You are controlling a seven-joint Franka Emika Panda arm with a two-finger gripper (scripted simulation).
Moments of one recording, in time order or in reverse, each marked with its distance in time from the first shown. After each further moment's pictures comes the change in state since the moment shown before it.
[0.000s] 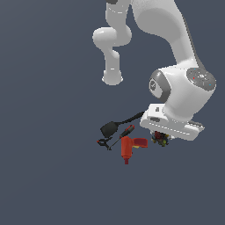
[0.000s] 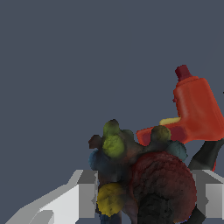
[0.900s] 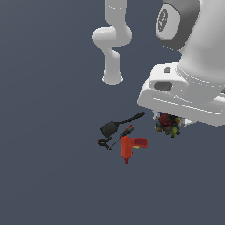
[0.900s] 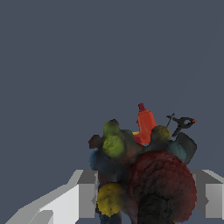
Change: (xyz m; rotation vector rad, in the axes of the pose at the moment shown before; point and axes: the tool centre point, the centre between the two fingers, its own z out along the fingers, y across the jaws) arm 0.057 0.028 -0.174 -0.005 -0.004 0.003
